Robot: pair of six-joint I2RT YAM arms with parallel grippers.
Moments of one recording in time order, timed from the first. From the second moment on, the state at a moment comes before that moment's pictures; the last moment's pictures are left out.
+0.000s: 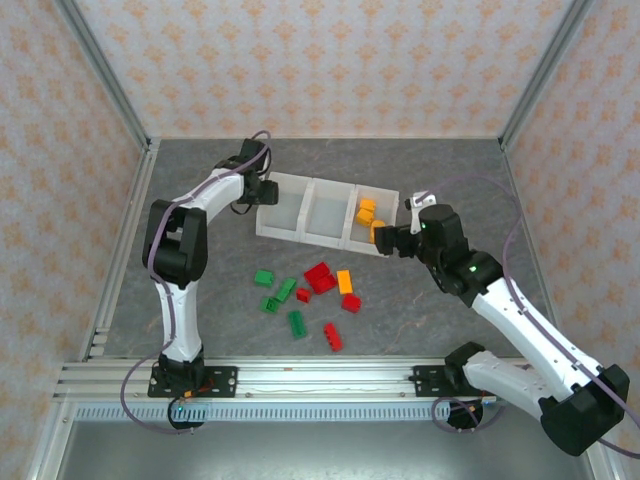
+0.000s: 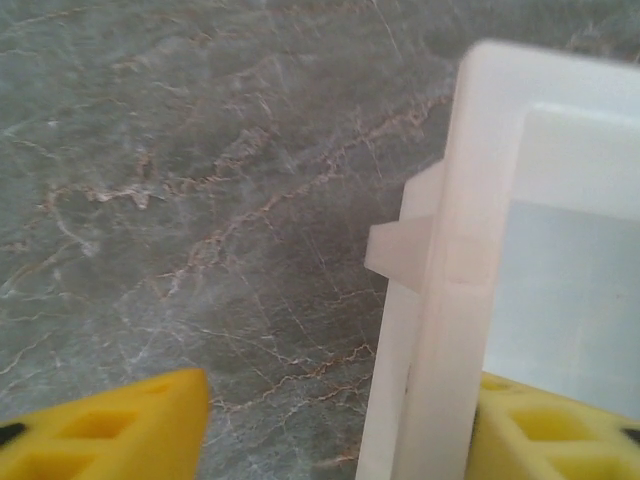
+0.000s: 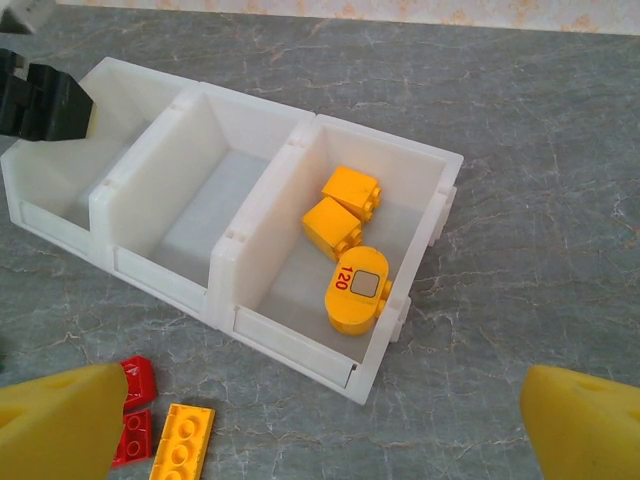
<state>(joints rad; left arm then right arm) -0.19 2.09 1.62 -0.64 -0.07 -0.23 0.51 0.95 0.84 -0.49 0.13 0.23</state>
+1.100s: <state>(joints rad) -0.20 1.82 1.26 -0.58 -0.04 -0.23 0.52 1.05 0.84 -0.52 -0.07 0.43</state>
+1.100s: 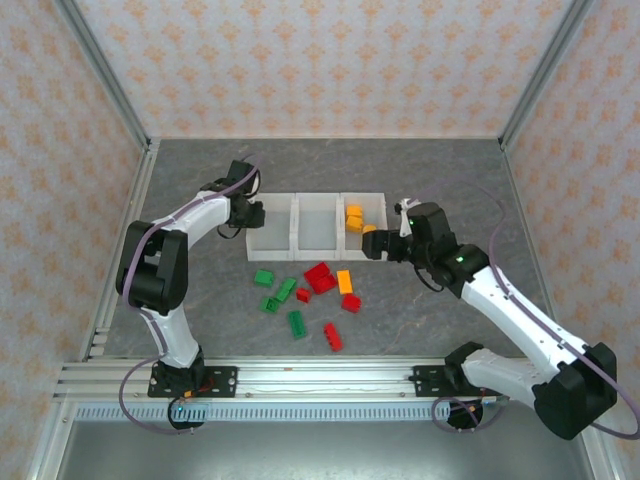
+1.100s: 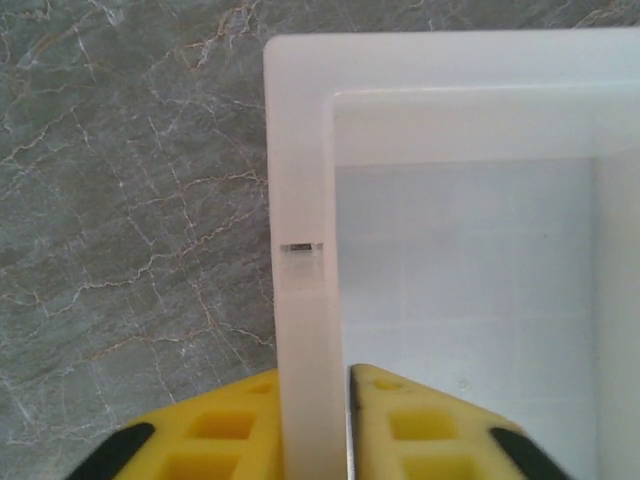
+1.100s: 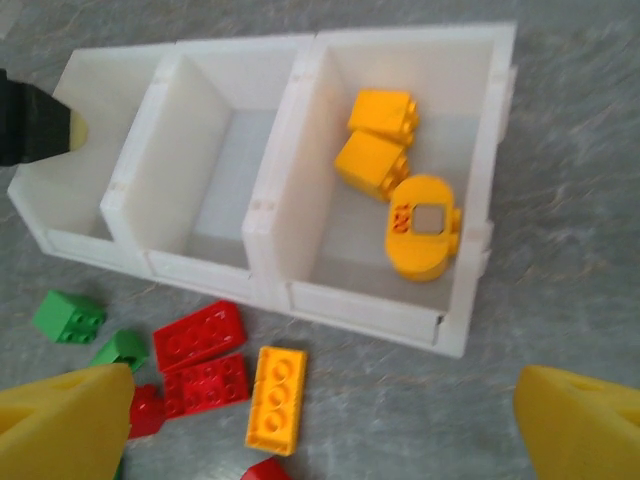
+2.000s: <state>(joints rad) -0.20 1.26 1.10 -0.54 -0.15 -0.34 0.85 1.28 0.74 -0.58 0.02 0.88</state>
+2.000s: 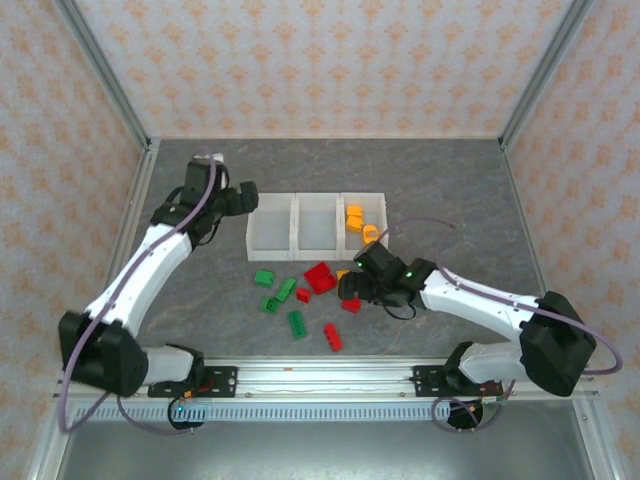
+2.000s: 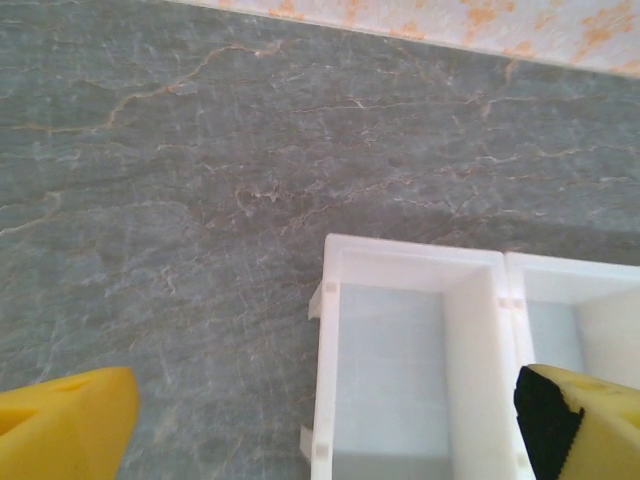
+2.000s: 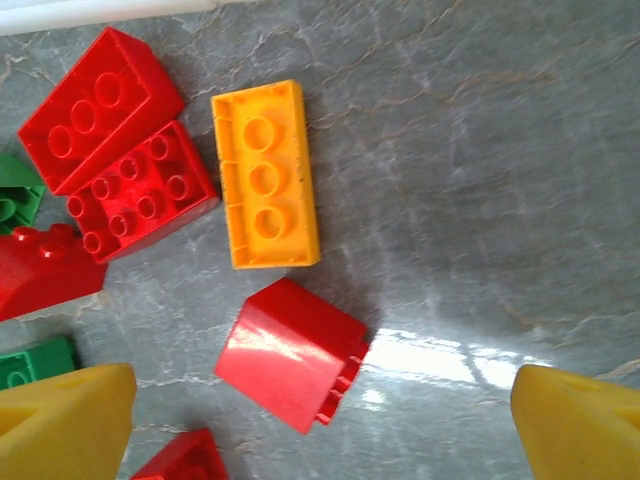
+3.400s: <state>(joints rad) -0.34 0.73 0.64 -0.48 0.14 -0.44 1.02 1.66 0.93 -0.68 0.20 1.27</state>
